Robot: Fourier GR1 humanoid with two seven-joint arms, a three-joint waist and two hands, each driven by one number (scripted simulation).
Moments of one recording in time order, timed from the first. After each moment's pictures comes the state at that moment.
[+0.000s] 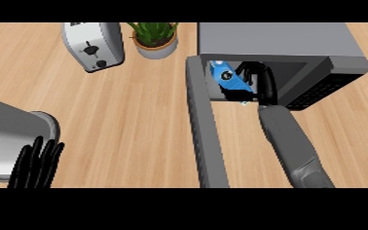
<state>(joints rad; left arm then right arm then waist) 0.51 0.23 -0.09 -1.95 0.33 -0.12 -0.40 -0.69 -0.07 -0.12 -0.56 0.23 -0.42 -0.63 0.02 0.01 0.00</state>
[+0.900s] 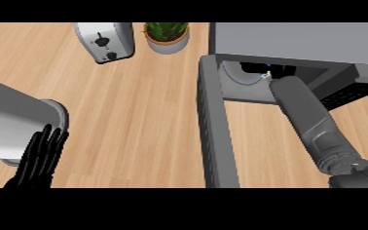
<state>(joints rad) 0.41 0.26 -0.06 -1.86 0.27 -0.14 -0.39 -0.99 -0.20 -0.16 -0.18 0.35 -0.75 -0.54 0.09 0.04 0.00</state>
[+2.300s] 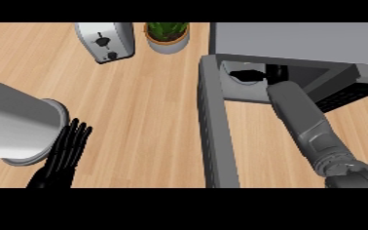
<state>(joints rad) 0.35 0.22 -0.16 -1.87 0.18 -0.12 -0.37 -0.99 -0.18 -0.23 -0.13 0.31 -0.56 -0.70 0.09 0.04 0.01</state>
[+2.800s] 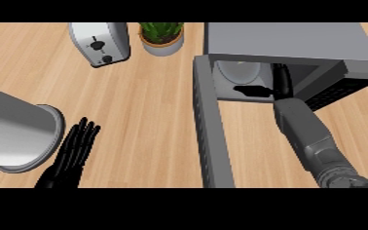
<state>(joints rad) 0.34 0.19 -0.19 -1.88 0.14 -0.10 -0.35 -0.87 -0.19 -0.31 -0.13 0.22 -0.42 -0.84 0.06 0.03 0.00</state>
